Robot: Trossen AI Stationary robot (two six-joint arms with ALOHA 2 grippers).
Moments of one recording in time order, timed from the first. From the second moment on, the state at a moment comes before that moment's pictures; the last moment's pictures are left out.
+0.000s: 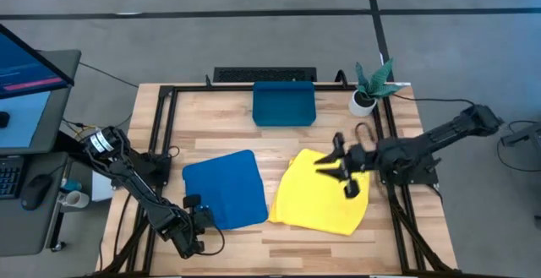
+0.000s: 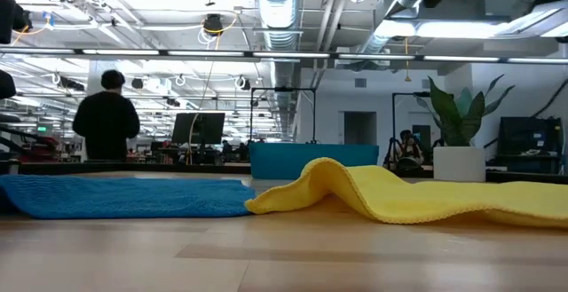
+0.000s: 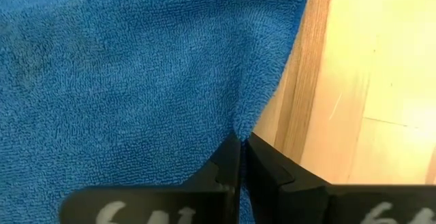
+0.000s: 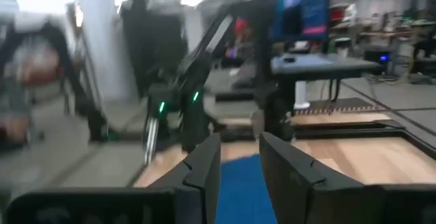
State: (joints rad) left arm -0.91 1.64 0.84 -0.58 -0.29 -1.08; right arm 0.35 0.93 0.46 0.51 0.18 0.02
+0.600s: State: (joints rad) left arm -0.90 1.64 0.84 -0.57 -0.29 -1.07; right arm 0.46 1.49 0.79 0.48 0.36 -0.23
